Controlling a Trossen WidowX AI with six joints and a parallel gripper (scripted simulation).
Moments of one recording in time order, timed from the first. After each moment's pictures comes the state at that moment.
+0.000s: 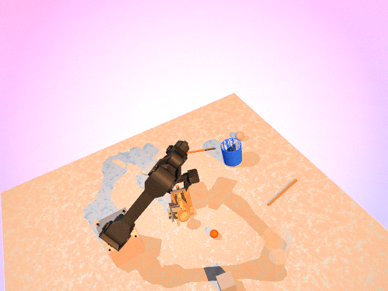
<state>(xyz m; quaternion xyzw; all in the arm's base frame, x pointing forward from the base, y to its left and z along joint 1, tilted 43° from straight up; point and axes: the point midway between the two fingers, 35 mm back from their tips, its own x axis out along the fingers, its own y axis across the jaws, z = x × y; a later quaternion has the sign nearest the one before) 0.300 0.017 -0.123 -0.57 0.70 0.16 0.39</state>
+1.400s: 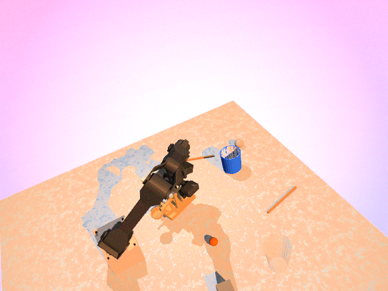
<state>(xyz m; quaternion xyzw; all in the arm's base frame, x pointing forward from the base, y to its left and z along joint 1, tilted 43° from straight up) 0.314 0.037 -0.083 -0.34 0.71 -0.17 0.60</state>
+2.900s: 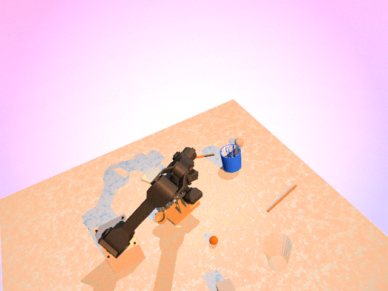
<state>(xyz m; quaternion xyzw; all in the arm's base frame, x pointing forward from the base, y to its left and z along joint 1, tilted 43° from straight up) 0.319 0.002 -0.109 -0.32 0.70 -0.19 0.61</state>
